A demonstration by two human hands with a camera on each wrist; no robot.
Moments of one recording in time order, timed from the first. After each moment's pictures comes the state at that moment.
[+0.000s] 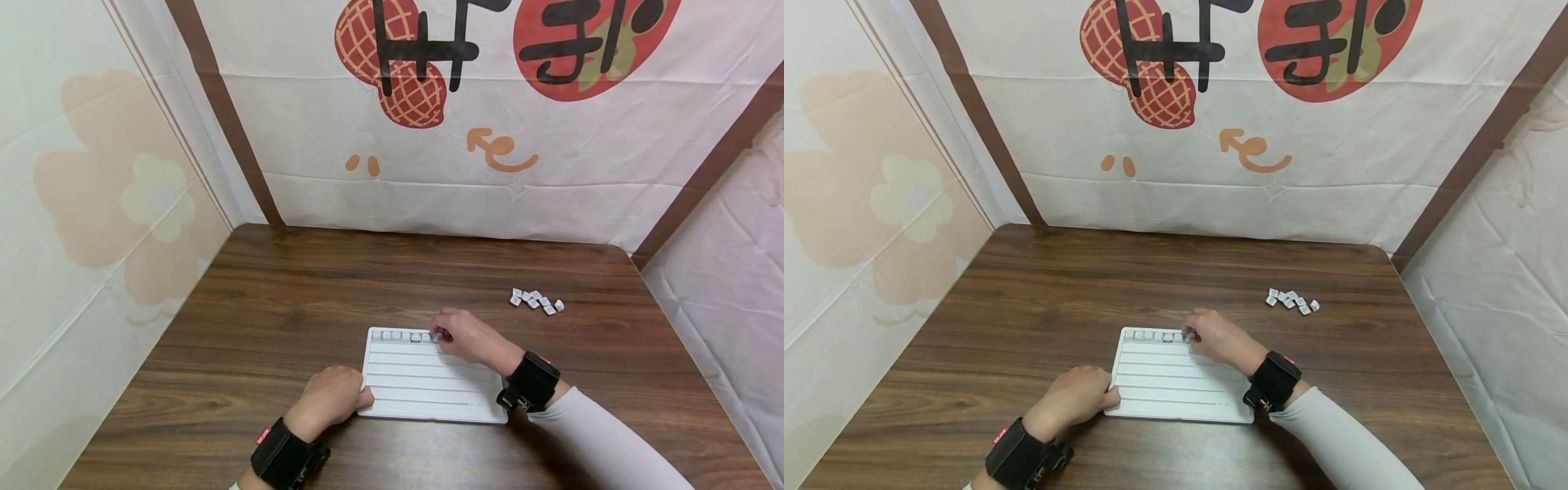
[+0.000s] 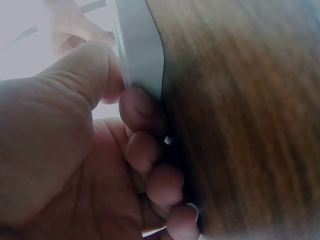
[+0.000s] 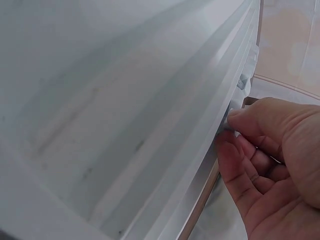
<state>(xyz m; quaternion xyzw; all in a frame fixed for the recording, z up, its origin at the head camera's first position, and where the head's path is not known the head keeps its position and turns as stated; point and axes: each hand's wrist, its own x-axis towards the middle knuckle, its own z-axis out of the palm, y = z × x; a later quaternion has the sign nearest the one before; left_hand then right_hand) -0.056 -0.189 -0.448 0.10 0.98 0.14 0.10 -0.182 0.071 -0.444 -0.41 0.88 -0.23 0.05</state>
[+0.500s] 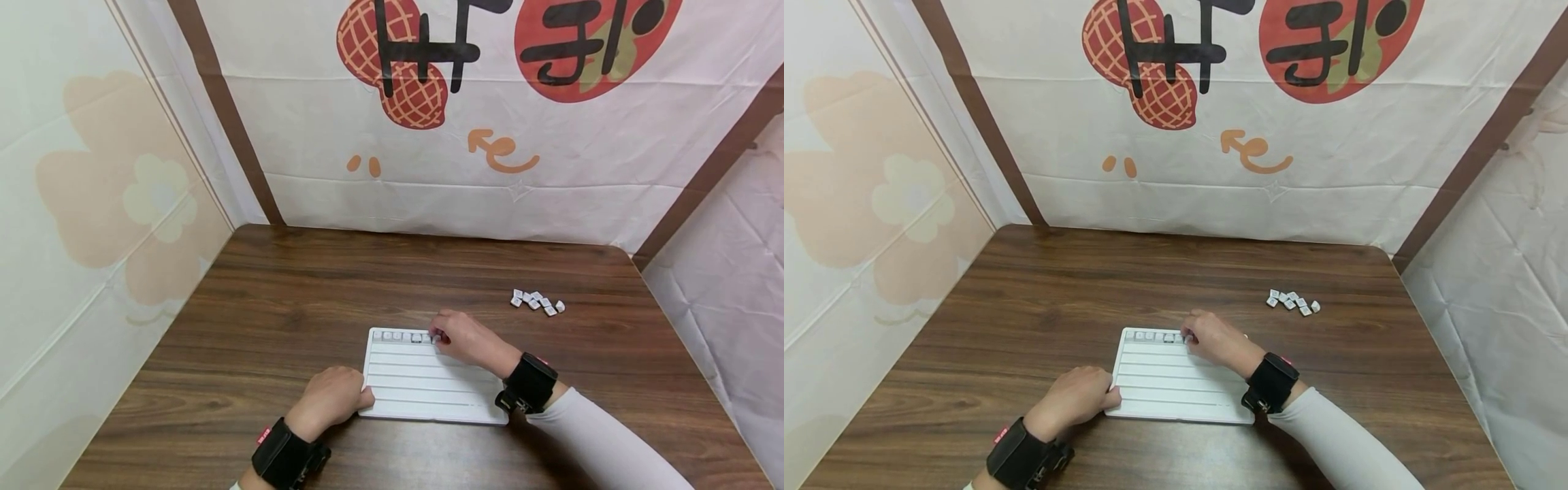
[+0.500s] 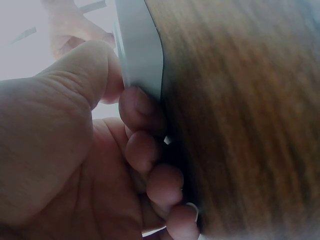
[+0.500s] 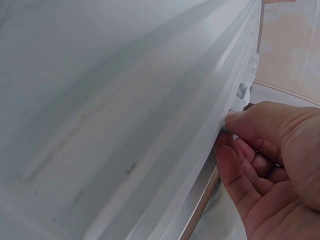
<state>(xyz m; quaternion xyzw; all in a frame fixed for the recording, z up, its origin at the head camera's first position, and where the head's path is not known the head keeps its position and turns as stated) -0.055 -0.189 -0.448 0.10 0.98 0.14 0.09 -0.179 0.065 -0.443 -0.41 0.89 -0.20 0.04</state>
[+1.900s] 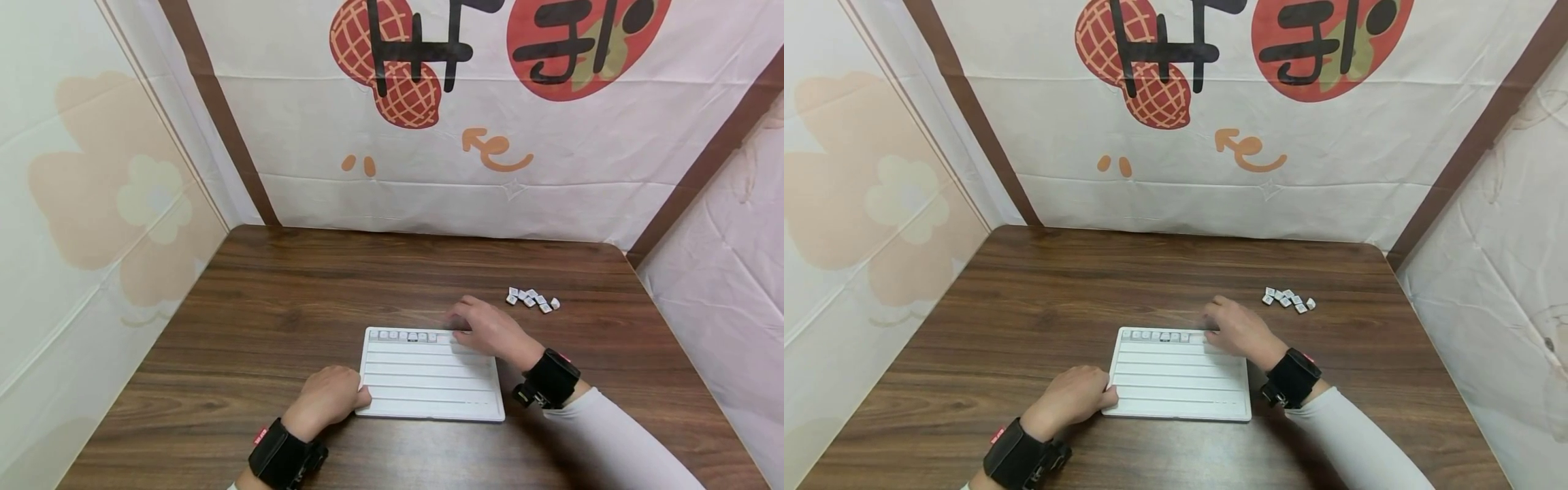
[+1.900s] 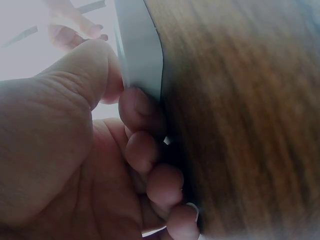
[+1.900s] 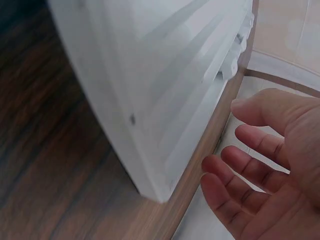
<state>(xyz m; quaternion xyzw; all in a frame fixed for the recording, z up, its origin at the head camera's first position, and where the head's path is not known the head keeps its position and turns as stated) -0.054 -0.188 -0.447 0.11 0.98 0.14 0.08 -0.183 0.105 -0.428 -0.33 0.93 -0.17 0.04</state>
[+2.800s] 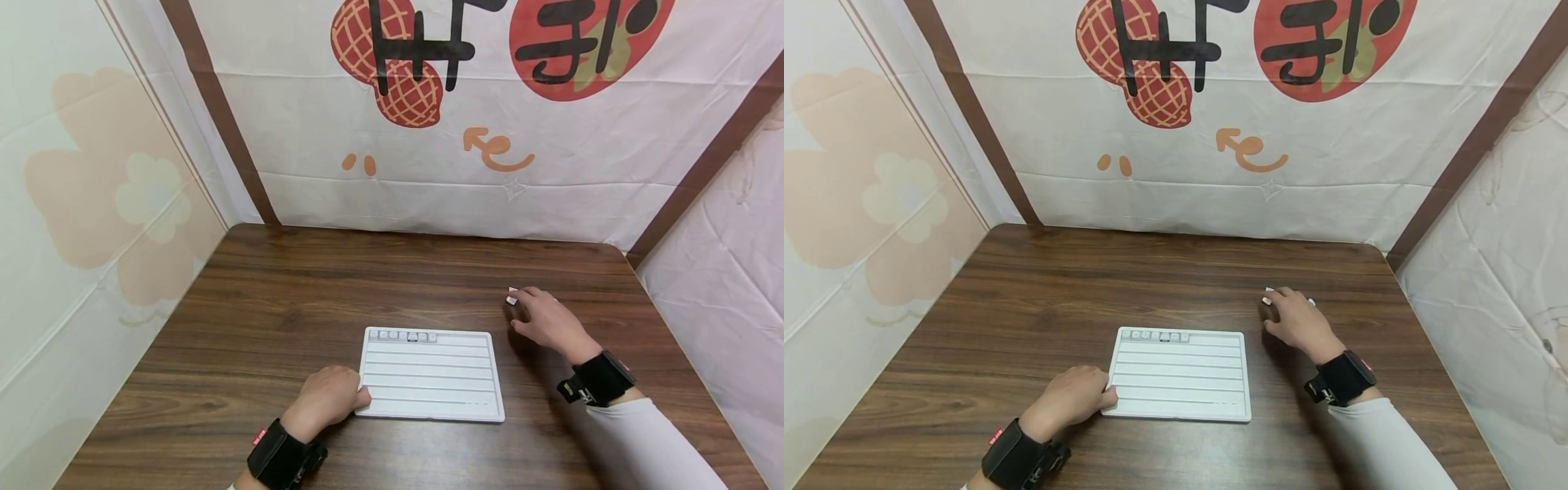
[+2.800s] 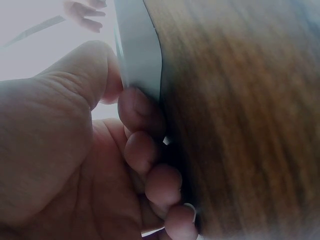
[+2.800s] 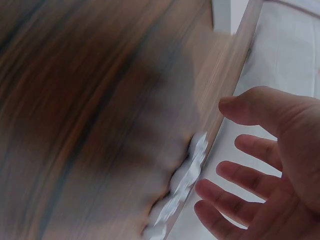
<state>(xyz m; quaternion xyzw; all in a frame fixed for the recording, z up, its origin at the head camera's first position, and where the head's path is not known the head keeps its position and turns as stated) -0.054 -0.189 -0.448 0.10 0.98 0.15 0.09 -0.206 0.197 -0.430 -0.21 0.97 -0.12 0.03</state>
